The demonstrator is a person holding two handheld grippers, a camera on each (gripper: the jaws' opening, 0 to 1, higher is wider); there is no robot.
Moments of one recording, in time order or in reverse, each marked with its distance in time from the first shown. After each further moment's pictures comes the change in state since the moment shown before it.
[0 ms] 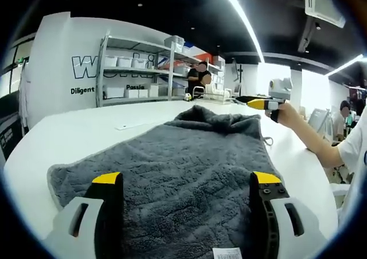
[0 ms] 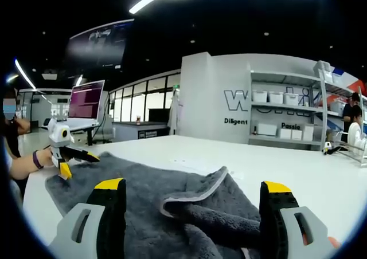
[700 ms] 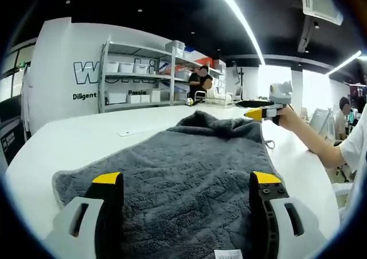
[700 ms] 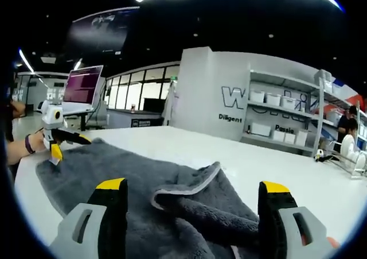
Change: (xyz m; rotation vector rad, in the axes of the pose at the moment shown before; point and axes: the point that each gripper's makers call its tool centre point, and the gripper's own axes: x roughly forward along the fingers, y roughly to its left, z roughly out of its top) left arm -0.003 -0.001 0.007 0.020 -0.034 0.017; right arm 0.004 -0.006 -0.012 -0.118 0.078 -0.064
